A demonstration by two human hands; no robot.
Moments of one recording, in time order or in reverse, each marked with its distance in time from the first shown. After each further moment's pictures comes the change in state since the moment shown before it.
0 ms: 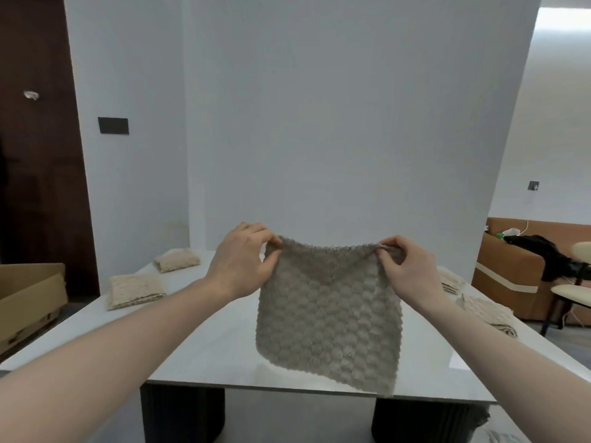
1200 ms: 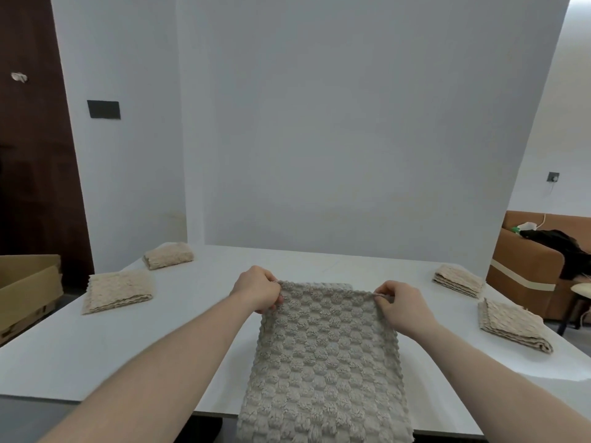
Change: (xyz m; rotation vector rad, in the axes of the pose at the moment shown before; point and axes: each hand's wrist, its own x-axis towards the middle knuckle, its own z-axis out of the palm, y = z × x) left_hand 0.016 -0.042 0.131 -0.331 -0.456 -0.859; right_hand 0.014 0.119 0.090 -0.264 -0.376 0.224
